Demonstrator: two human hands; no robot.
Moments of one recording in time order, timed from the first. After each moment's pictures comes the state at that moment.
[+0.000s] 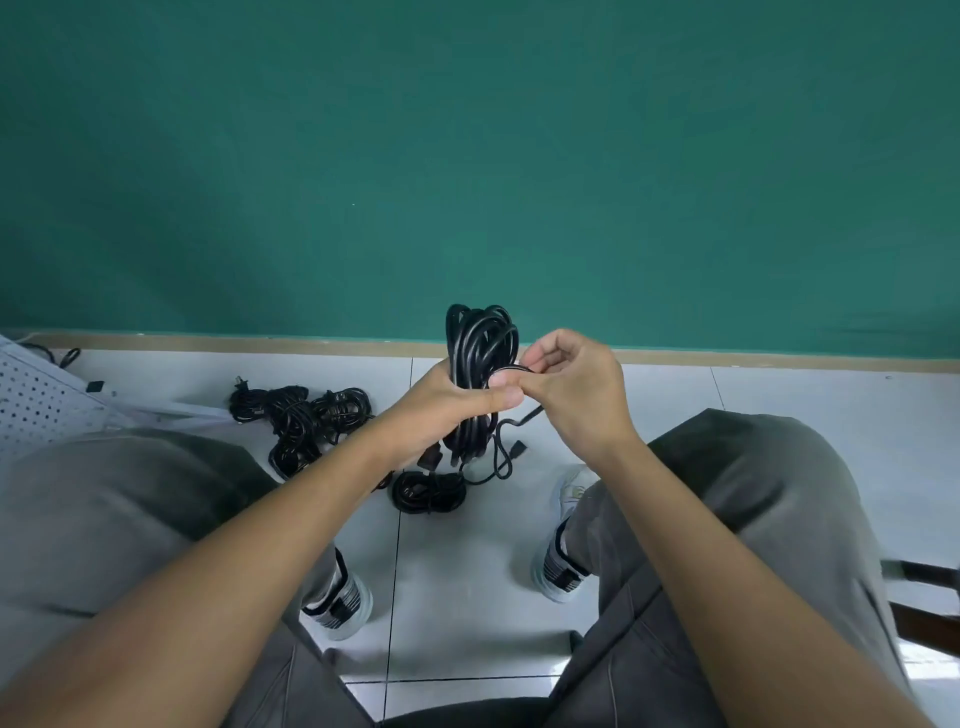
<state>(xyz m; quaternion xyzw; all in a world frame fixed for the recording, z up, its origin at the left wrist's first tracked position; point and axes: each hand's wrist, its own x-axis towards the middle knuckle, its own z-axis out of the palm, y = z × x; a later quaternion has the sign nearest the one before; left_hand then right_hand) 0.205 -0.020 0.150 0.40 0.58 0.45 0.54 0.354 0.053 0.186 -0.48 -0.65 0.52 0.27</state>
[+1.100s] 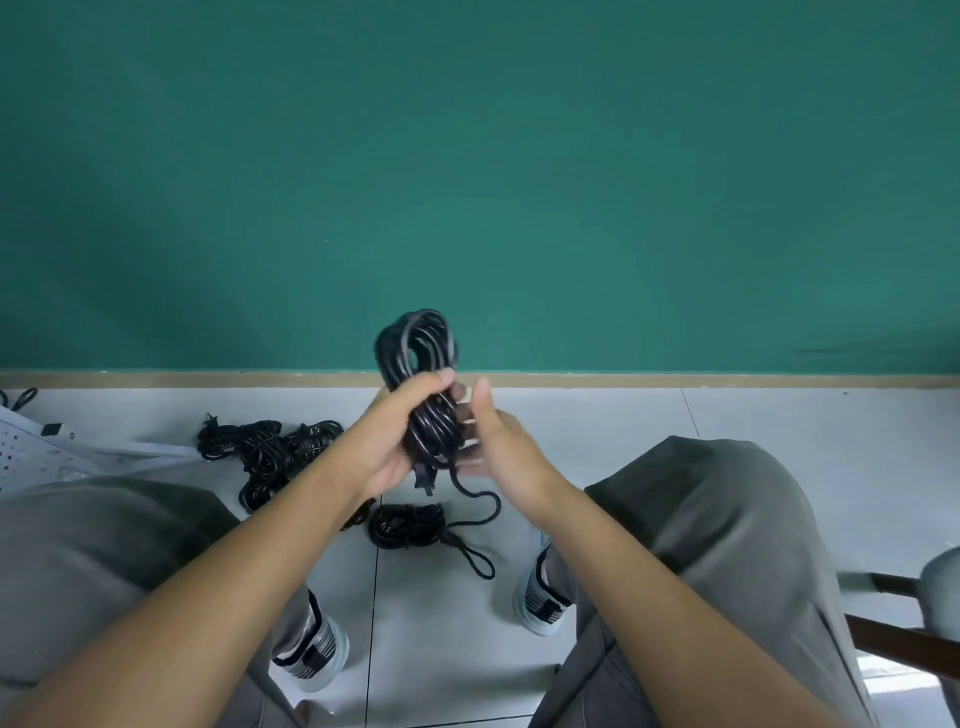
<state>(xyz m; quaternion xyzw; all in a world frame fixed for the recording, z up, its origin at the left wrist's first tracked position) 0.195 -0.016 0.161 0.19 0.46 0.58 0.65 0.340 0.031 0.167 -0.44 -0.62 0.64 0.11</state>
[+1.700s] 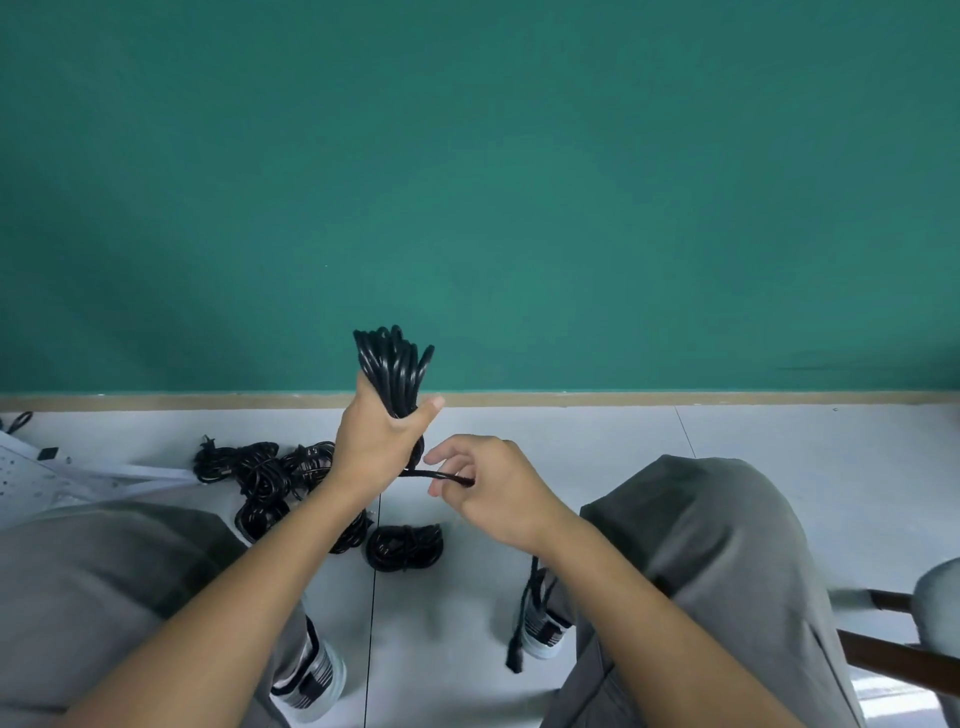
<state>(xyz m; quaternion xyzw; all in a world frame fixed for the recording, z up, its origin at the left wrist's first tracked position) 0.180 -0.009 0.140 0.35 0.78 0.45 0.26 0.347 0.025 0.171 -0.38 -0.79 0.48 0.05</state>
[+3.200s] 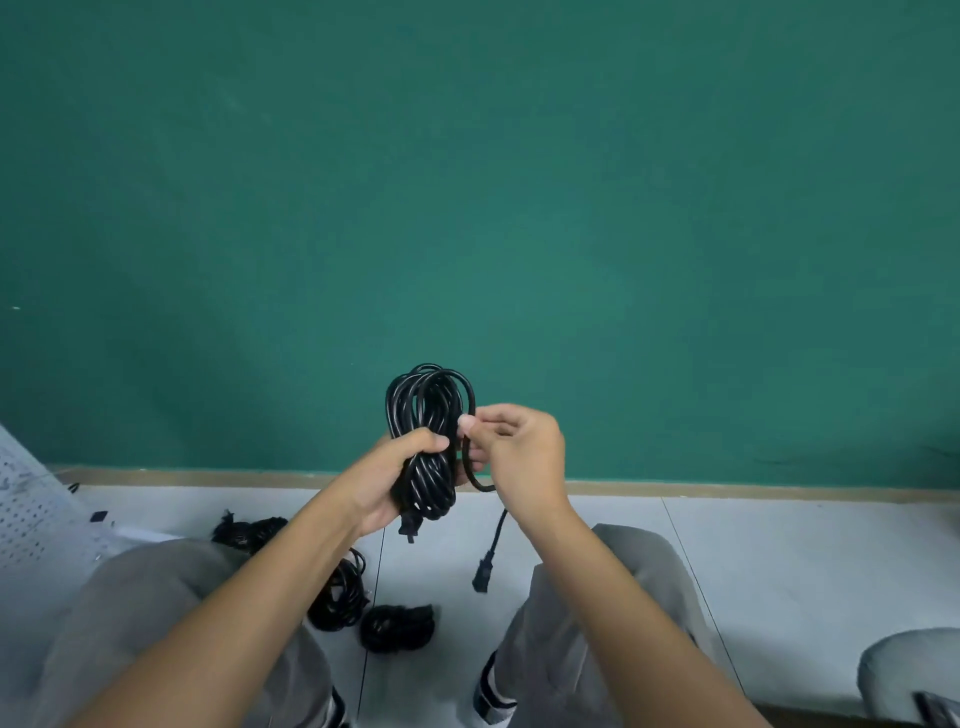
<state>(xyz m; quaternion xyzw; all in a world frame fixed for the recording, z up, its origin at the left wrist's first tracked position) 0.215 -0.043 0.271 0.24 0.45 0.58 0.63 0.354 0.024 0.298 -0.44 -0.61 0.54 0.38</state>
